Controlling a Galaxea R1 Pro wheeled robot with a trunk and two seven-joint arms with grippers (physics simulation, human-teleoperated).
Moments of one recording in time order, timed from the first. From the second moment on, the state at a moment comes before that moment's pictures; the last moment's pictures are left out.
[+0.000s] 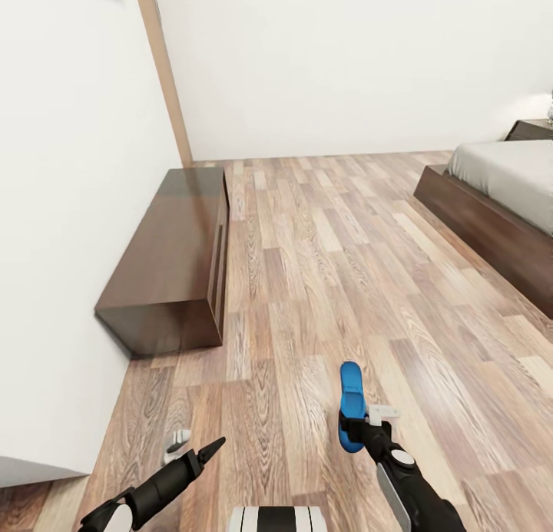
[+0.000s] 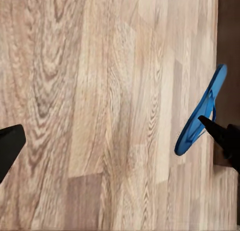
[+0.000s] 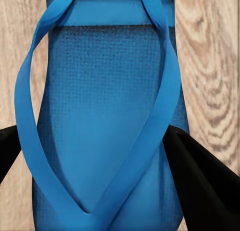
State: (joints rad) left arm -0.17 0.08 0.02 -0.97 0.66 0.40 -0.60; right arm -0.40 0.02 -0.01 -0.74 -0.08 0.06 0.01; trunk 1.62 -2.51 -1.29
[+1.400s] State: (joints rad) left arm -0.17 0.08 0.02 -0.70 0.51 0.03 -0.59; right arm -0.39 -0.23 -0.01 -0.28 -0.31 0.05 0.72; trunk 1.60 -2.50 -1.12
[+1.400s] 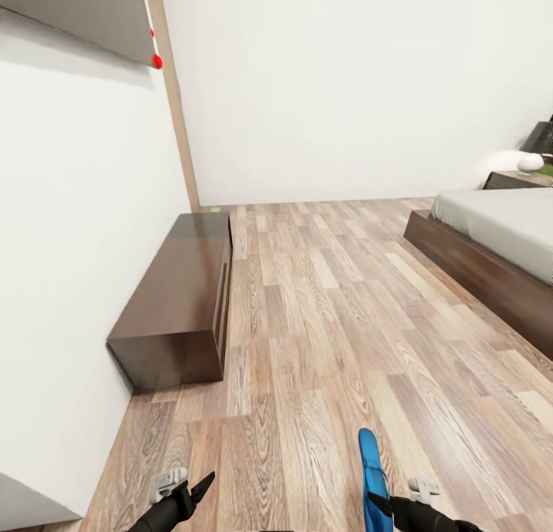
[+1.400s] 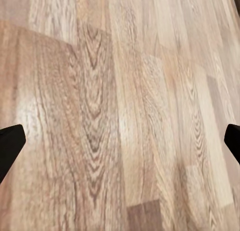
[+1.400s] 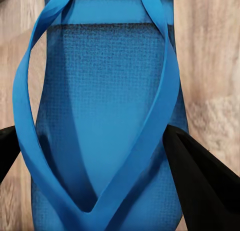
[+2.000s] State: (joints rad) left arm -0.17 0.08 0.02 -0.69 0.51 0.03 -0.58; right arm -0.39 -0.23 -0.01 -0.28 -0.31 0.05 0.71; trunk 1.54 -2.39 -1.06
